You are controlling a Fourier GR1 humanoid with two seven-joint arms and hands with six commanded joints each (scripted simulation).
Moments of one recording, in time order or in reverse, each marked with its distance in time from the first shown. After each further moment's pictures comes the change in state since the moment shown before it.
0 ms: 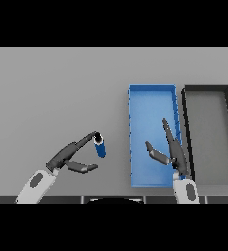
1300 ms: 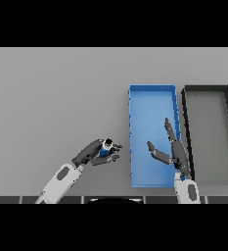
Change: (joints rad) left arm -0.123 -0.271 -0.062 0.234 -0.039 0.049 -0.134; right arm 0.002 -0.002 -0.019 0.003 -0.027 0.006 0.001
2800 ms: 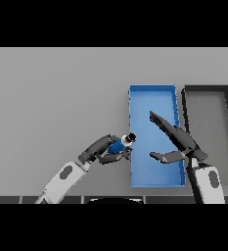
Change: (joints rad) left arm -0.068 -0.025 -0.035 -0.238 0.018 0.026 0.161; right arm -0.218 -0.255 -0.017 -0.158 -0.526 0.425 0.148
